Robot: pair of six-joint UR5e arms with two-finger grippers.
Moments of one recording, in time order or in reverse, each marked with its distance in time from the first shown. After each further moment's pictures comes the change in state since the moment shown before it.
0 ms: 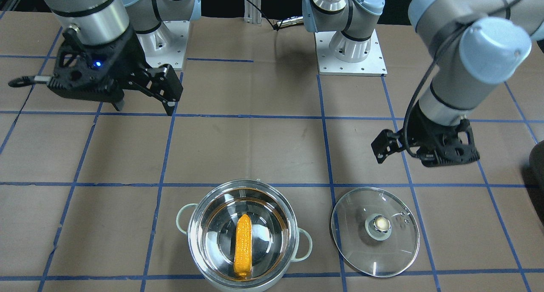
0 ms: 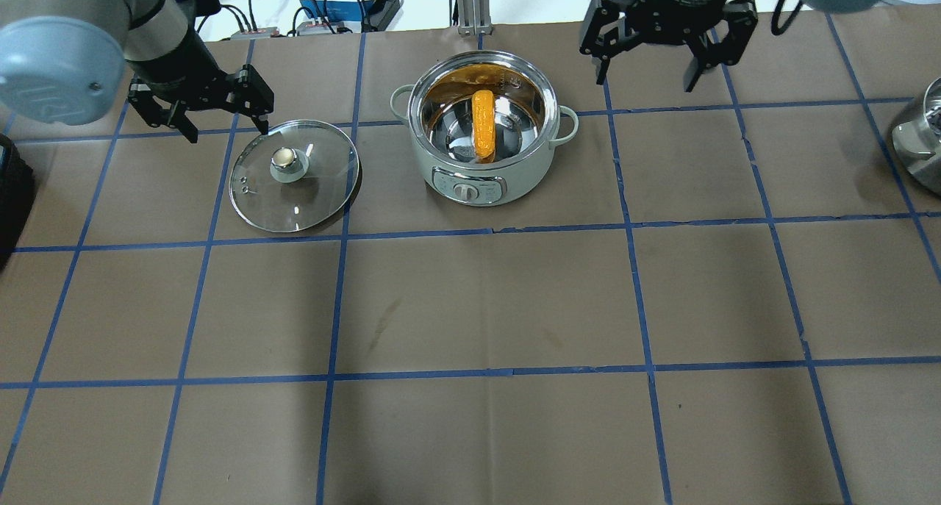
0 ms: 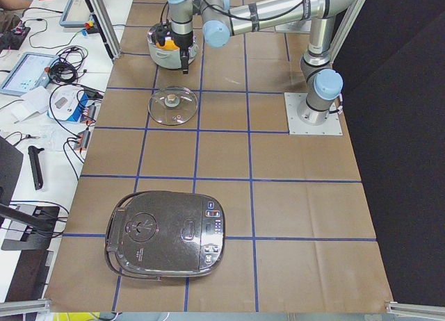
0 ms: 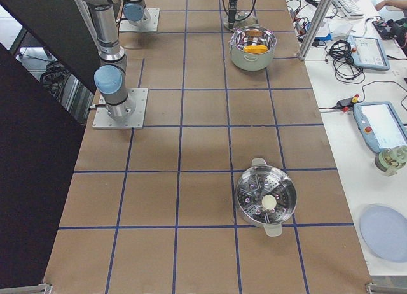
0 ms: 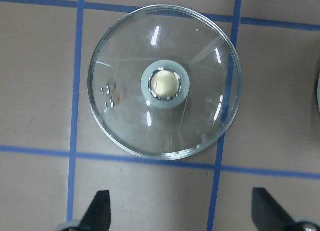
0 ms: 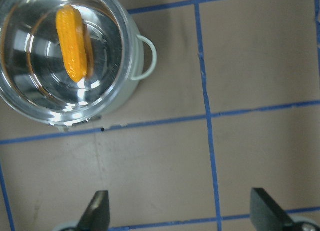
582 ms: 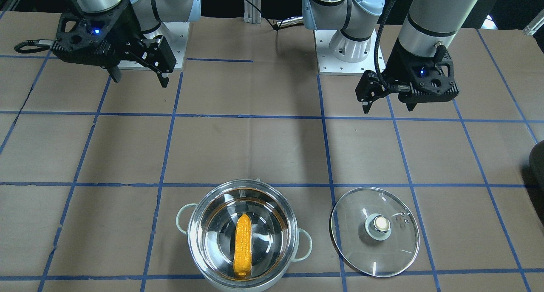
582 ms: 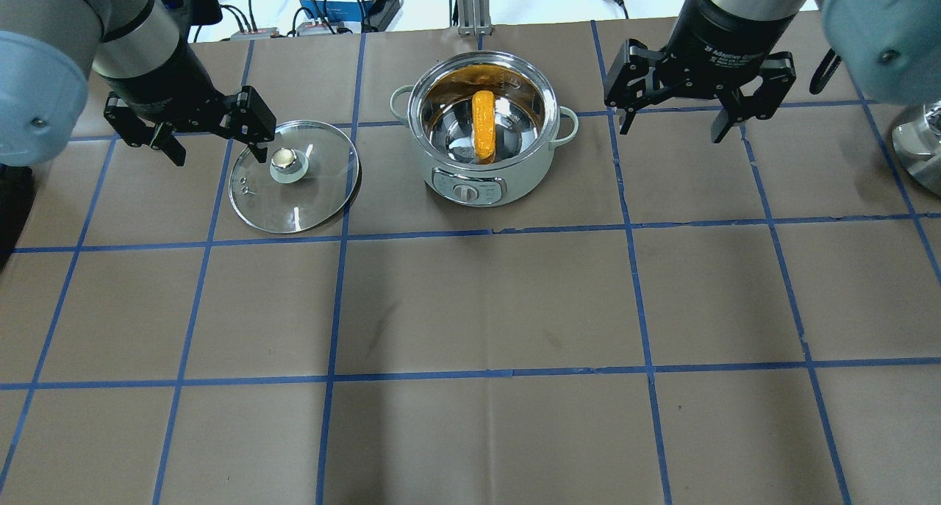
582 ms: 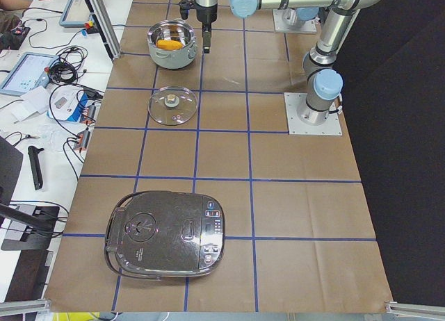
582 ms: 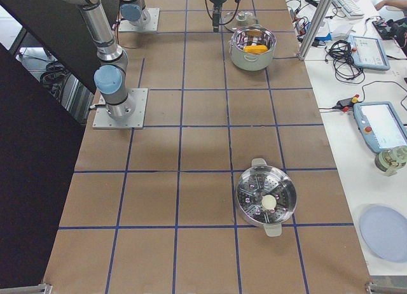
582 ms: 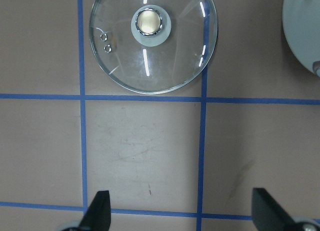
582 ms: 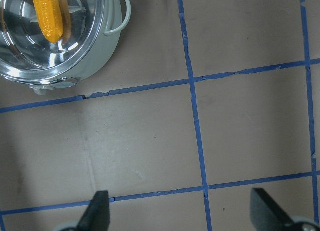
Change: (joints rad) left arm -0.060 0.122 -0.048 -0.074 0.058 -0.003; right arm -0.012 -0.083 0.097 -0.011 -0.003 -0.006
